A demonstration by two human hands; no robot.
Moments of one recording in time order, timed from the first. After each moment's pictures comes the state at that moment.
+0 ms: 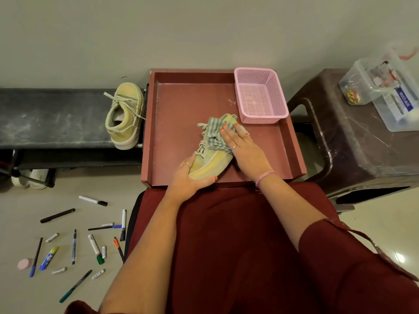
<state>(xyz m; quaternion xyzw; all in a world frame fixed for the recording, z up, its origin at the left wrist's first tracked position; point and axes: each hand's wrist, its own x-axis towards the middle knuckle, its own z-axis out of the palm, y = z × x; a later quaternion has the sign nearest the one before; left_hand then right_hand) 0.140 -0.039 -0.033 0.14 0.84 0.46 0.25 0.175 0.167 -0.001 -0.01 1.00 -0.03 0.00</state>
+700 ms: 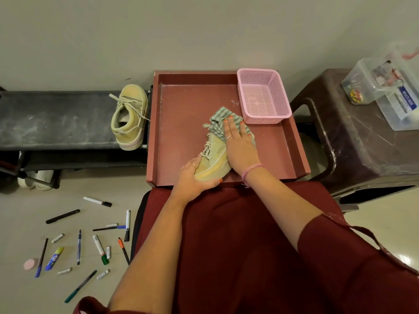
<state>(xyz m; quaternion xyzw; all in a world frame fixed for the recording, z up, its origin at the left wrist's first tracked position) 0.141 -0.037 -0.033 0.15 0.84 0.45 0.26 0.150 0.132 0.012 0.14 0.99 -0.05 0.04</state>
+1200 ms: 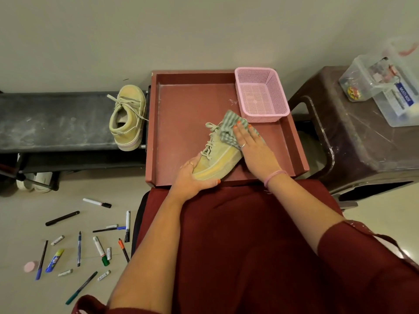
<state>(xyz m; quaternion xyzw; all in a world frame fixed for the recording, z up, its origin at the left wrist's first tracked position) 0.138 -0.042 -0.031 0.16 0.82 0.46 0.28 0.186 0.171 0.010 0.06 1.00 -0.04 0.03</state>
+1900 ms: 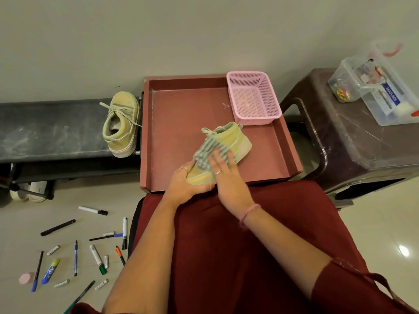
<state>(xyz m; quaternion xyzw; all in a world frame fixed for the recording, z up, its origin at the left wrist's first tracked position) 0.140 -0.043 -0.025 0.16 0.81 0.49 0.27 0.220 0.093 -0.009 0.09 0.99 -0.13 0.03</state>
